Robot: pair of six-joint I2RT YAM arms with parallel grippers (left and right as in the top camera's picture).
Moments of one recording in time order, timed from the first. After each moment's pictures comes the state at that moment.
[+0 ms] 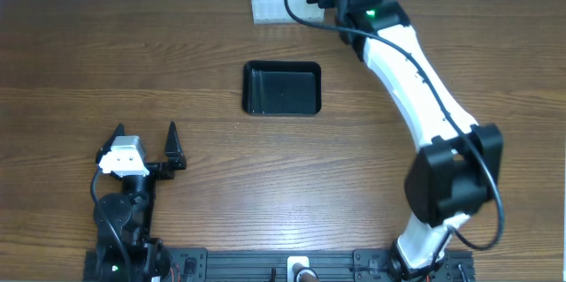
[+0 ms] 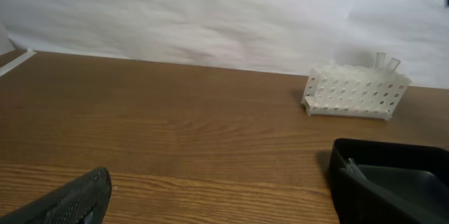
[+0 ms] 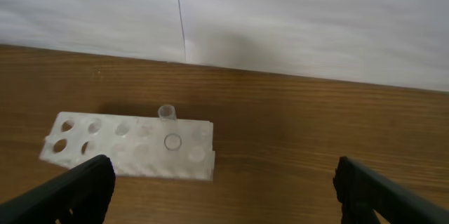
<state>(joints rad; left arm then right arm) -0.01 0.01 0.01 -0.07 -0.02 -0.10 0.32 1.93 1.69 -0.34 0.25 0.09</state>
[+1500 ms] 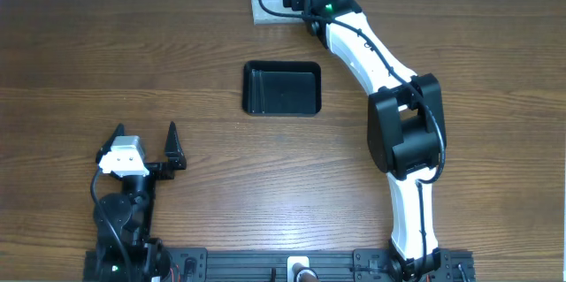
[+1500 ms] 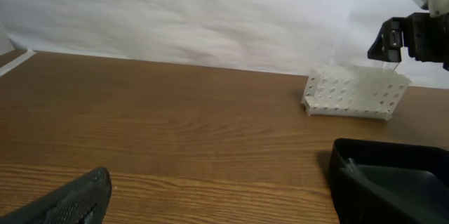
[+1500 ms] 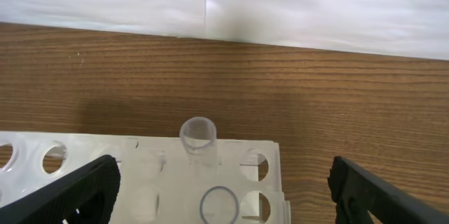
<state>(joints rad) -0.01 0.01 0.01 -0.07 -0.02 -0.10 0.36 2.27 1.87 -0.26 0.27 0.15</state>
